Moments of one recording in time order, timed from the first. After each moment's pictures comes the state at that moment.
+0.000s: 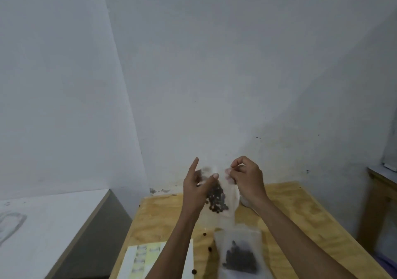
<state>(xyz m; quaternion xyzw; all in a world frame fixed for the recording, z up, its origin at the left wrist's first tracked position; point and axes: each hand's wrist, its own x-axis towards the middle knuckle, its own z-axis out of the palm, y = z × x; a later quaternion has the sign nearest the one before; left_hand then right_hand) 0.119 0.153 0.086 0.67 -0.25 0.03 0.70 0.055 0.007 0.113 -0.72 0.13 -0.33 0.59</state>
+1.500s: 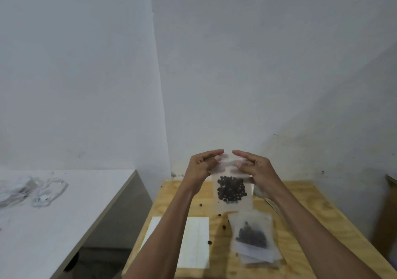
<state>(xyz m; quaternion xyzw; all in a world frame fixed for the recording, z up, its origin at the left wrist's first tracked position) 0.097 0.219 0.137 0.60 -0.29 -0.10 0.74 0.011 0.039 0.135 -0.69 0.01 -0.17 0.71</state>
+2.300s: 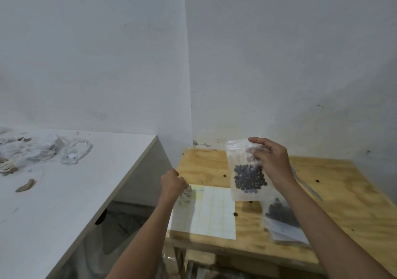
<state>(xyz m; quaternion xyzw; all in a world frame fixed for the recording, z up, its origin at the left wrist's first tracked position) 0.157 0.358 -0.017 0.92 0.07 -0.01 0.38 0.058 0.086 0.069 -0.72 0.07 -0.26 0.64</state>
